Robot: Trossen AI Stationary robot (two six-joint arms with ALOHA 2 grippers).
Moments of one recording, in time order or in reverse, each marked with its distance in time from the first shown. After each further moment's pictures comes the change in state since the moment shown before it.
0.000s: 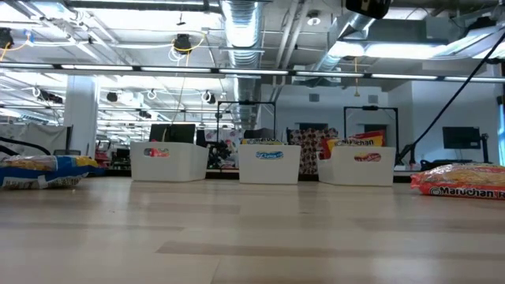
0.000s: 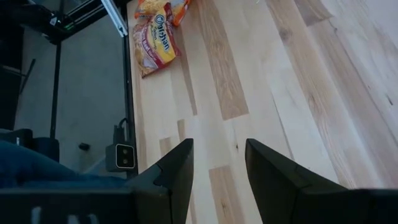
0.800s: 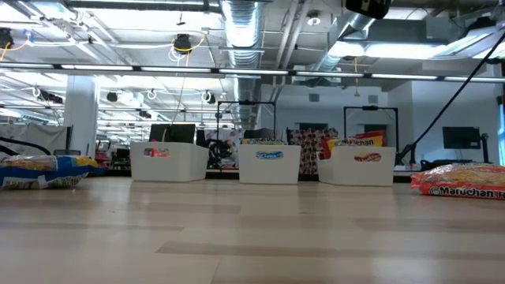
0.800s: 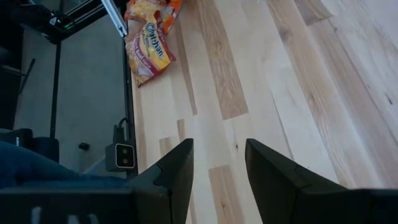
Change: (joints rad) left arm -0.040 0.195 0.003 0.179 0.031 -0.027; right arm 0.000 0.000 0.000 -0.002 0.000 0.000
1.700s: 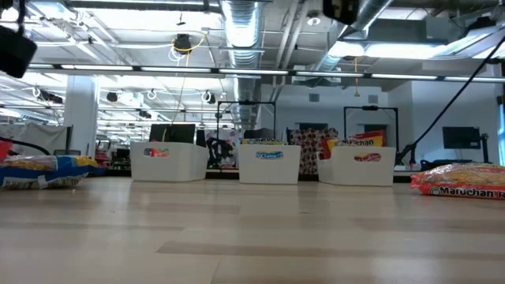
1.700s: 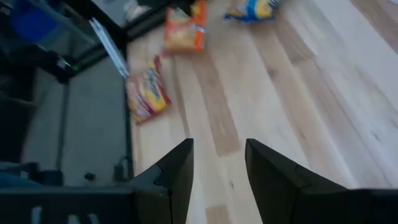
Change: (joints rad) left arm 0.090 -0.367 -0.005 -0.311 -0.247 0.050; right arm -0.104 0.008 0.000 0.114 -0.024 -0.030
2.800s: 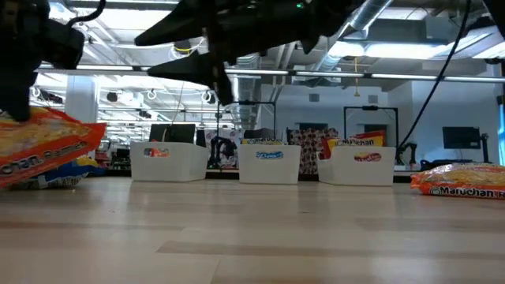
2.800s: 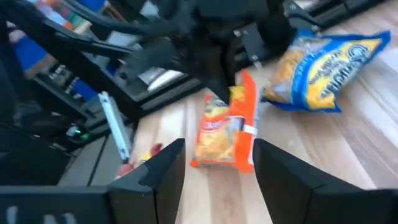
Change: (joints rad) left arm 0.249 -0.057 0.002 0.104 -0.087 0.290; right arm -0.127 0.576 0.067 0.865 -0.131 -0.080
